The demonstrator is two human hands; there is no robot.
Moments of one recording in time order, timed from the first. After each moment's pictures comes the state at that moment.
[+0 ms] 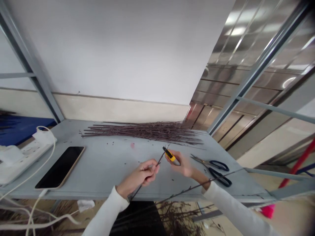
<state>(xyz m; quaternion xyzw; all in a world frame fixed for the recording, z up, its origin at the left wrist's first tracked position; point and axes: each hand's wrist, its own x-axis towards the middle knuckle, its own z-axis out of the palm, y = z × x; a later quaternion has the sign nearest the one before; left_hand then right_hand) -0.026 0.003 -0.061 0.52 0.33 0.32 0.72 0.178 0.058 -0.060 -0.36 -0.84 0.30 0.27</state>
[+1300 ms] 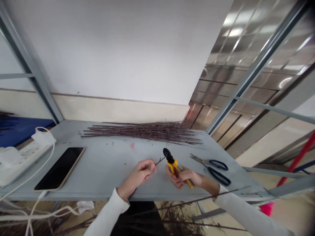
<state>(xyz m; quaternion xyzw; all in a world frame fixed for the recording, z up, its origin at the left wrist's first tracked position) -0.026 0.003 -0.063 0.54 0.42 0.38 0.63 0.192 0.038 -0.065 -0.31 -0.71 0.62 0.12</state>
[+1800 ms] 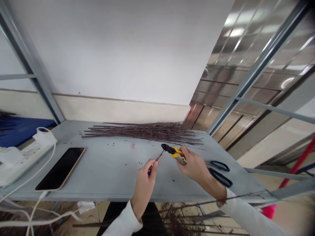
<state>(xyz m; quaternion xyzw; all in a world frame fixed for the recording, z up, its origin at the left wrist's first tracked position) 0.008 -0.010 -0.081 0.58 0.55 0.48 0.36 0.197 0.042 -0.050 -0.60 -0.77 0.04 0.23</state>
